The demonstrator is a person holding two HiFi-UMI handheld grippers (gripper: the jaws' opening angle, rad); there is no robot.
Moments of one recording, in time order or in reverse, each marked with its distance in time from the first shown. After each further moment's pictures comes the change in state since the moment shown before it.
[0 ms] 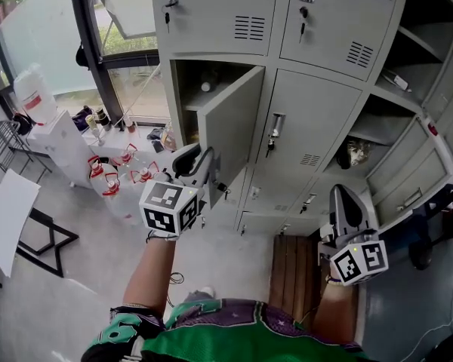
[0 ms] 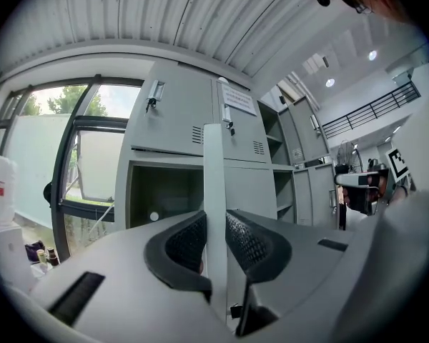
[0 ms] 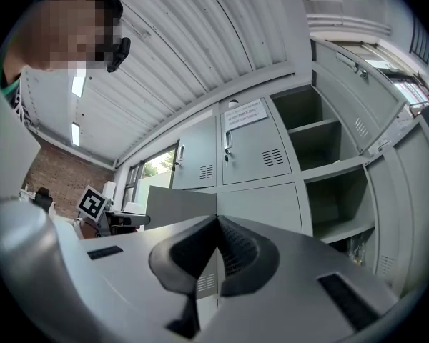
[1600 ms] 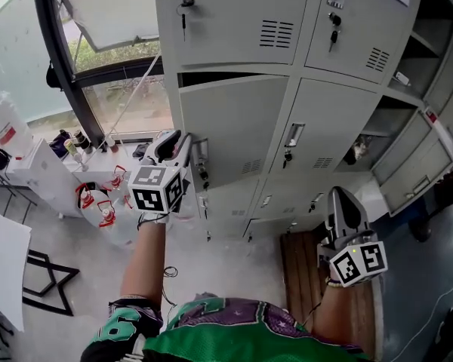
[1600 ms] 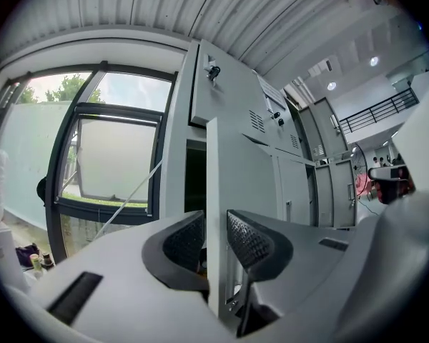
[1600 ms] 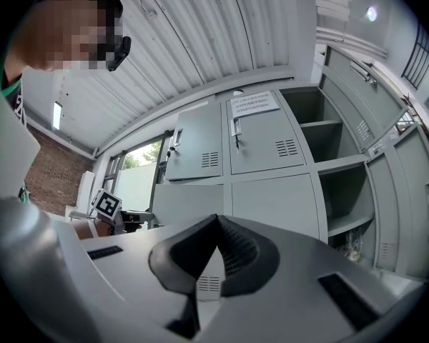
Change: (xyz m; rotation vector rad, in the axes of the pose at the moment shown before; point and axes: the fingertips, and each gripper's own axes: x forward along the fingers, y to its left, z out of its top) left arm 0.064 0.185 -0.019 -0.015 0.009 -0.032; right arm 0.082 0.073 -0.032 -0.029 0.014 -0.170
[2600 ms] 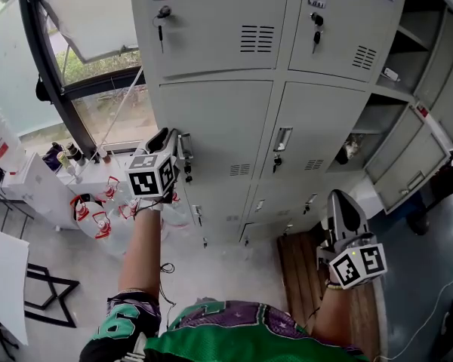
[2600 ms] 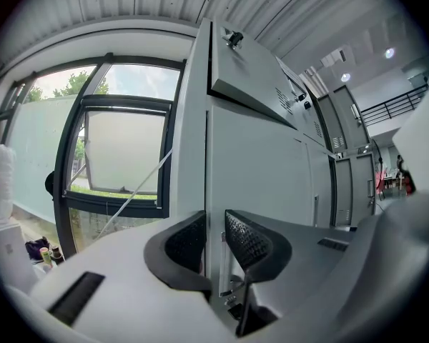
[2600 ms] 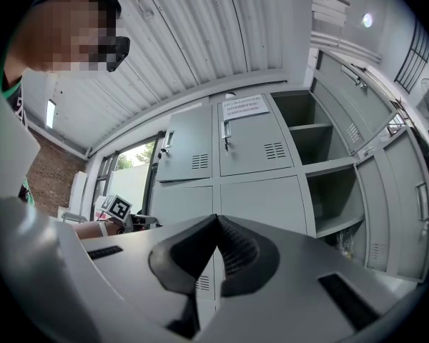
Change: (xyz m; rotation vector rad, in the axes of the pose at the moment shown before) left arm 0.055 0.035 -0.011 -0.021 0.071 0.084; right arm -0.008 -0.024 0.003 0.008 -0.013 -0.055
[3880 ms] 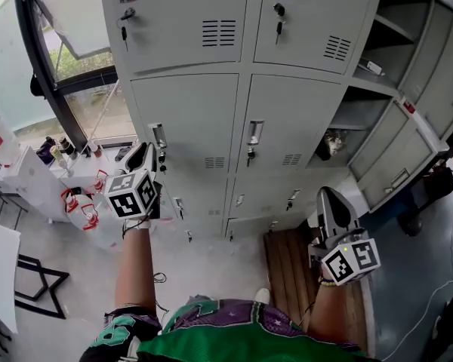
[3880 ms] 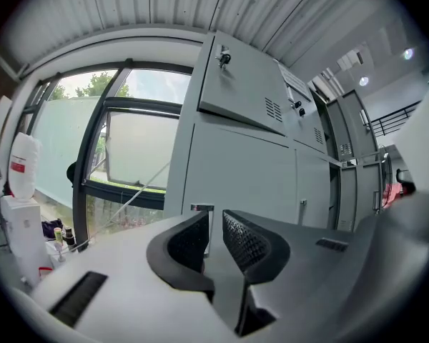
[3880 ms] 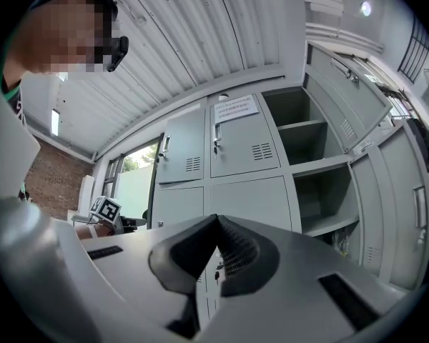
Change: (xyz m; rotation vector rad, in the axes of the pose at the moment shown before) left arm -0.054 -0.049 -0.018 -0.094 -0.021 0.115; right arm -0.034 -0.054 0.006 0.025 0.022 0.055
